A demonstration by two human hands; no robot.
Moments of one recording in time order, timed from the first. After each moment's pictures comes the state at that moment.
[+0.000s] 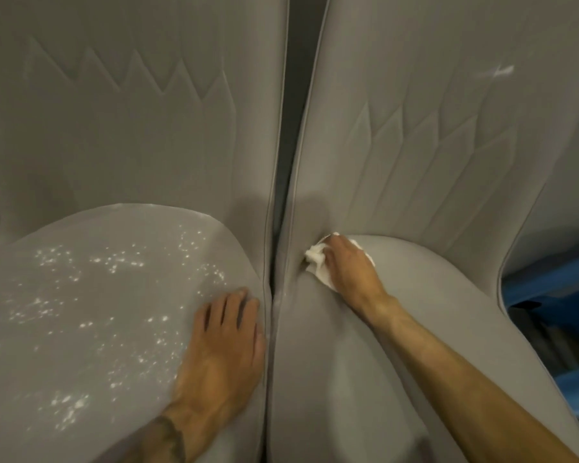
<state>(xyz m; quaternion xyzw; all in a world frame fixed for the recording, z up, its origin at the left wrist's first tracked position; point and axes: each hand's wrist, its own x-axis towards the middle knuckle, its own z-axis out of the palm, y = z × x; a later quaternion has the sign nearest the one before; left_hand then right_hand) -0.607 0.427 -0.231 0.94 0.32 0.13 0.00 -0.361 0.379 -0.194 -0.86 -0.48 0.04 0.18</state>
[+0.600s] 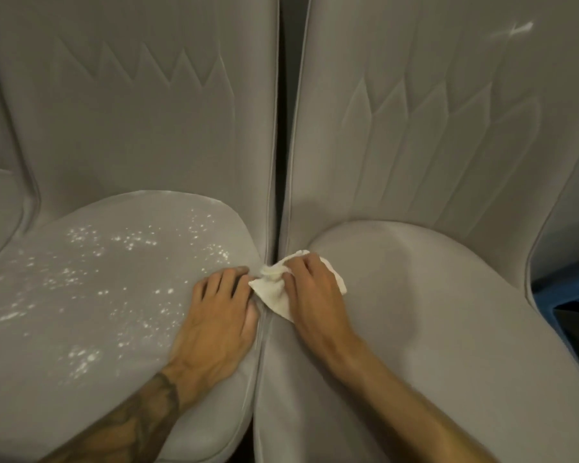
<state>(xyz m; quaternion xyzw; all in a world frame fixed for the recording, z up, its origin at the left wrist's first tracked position) -0.608 0.429 -0.233 0.93 0.33 0.15 0.05 -0.445 0.352 -0.222 -0.79 -0.52 0.06 0.32</state>
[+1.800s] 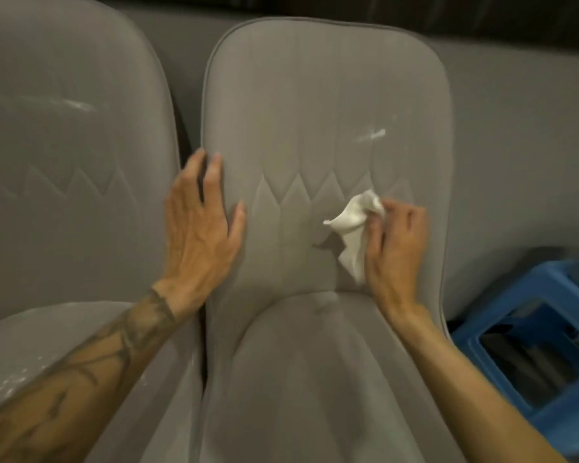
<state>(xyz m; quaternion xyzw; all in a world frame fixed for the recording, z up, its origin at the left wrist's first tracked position) -0.411 0.527 -0.081 0.85 0.23 0.48 0.01 -0.238 0.325 -0.105 -0.75 -0.32 -0.32 0.49</state>
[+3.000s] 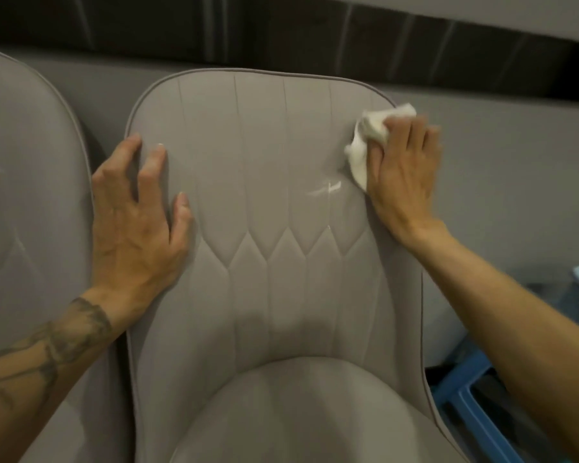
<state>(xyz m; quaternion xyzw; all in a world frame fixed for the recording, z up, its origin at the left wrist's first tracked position) -0.344 0.579 -0.031 0.79 0.16 0.59 -0.06 -0.075 0.356 0.031 -0.75 -0.31 -0.54 0.24</state>
